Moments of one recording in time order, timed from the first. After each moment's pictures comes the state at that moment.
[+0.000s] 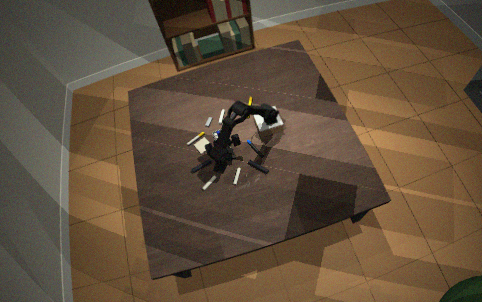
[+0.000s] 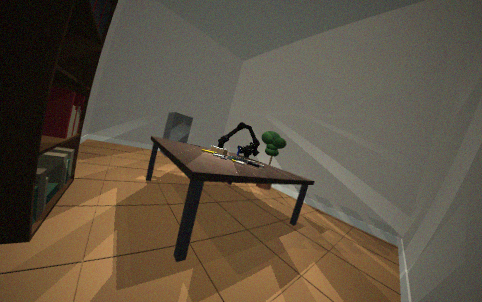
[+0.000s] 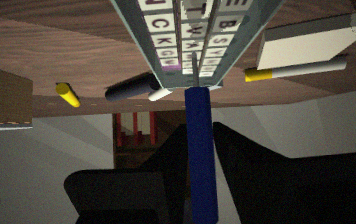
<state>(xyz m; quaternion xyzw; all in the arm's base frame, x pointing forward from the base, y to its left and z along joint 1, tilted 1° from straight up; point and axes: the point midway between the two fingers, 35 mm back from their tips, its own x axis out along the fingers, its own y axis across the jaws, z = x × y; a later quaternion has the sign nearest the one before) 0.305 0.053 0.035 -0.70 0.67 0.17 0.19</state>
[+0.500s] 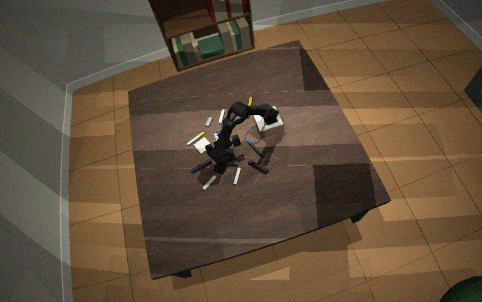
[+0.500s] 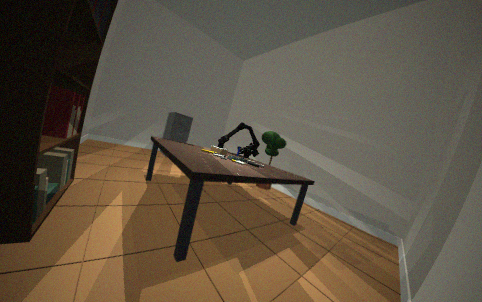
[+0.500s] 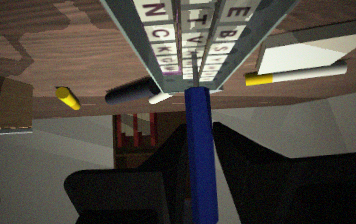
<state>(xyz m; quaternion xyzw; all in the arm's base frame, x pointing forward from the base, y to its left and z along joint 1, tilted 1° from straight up) 0.306 0.053 0.029 -0.70 0.67 0.17 0.19</state>
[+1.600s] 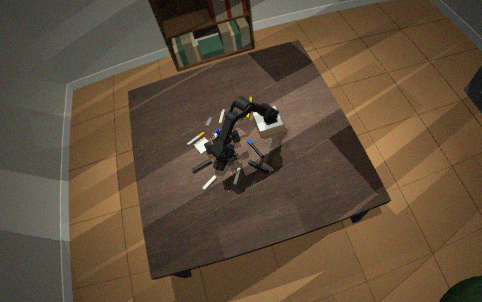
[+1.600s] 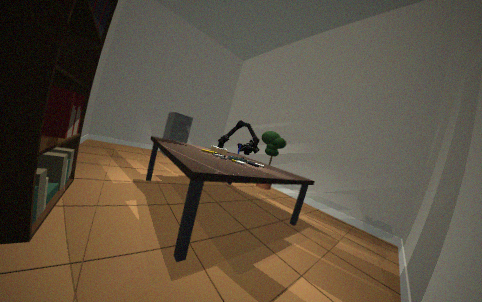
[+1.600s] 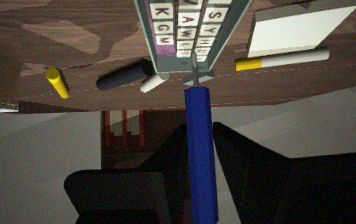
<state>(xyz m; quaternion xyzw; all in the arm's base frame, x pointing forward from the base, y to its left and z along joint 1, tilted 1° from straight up) 0.305 0.053 0.059 -0.72 0.65 0.19 0.19</state>
